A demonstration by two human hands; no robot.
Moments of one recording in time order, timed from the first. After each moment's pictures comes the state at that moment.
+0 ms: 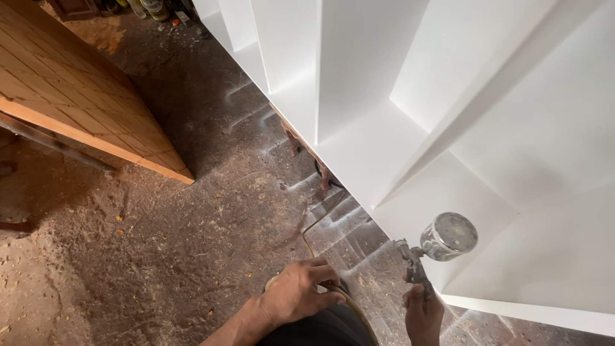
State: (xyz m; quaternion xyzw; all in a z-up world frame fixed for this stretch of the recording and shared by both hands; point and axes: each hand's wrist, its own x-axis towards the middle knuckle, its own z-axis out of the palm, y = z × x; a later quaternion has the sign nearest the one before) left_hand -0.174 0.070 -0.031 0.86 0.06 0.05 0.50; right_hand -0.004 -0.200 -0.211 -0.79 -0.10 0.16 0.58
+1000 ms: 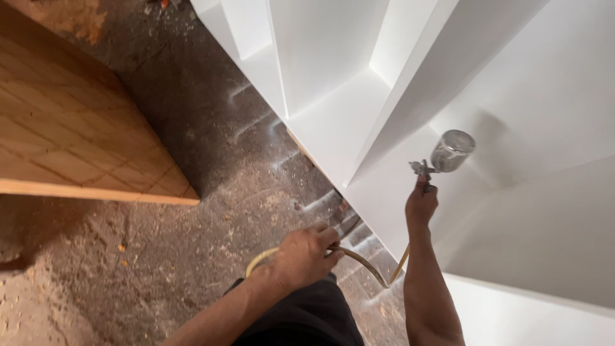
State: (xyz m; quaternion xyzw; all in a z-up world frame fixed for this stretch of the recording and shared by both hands) left_hand -0.025 0.371 -0.073 0.91 0.14 0.02 0.38; right_hand 0.294 0.213 -0.323 -0.89 -0.06 -0.03 0.46
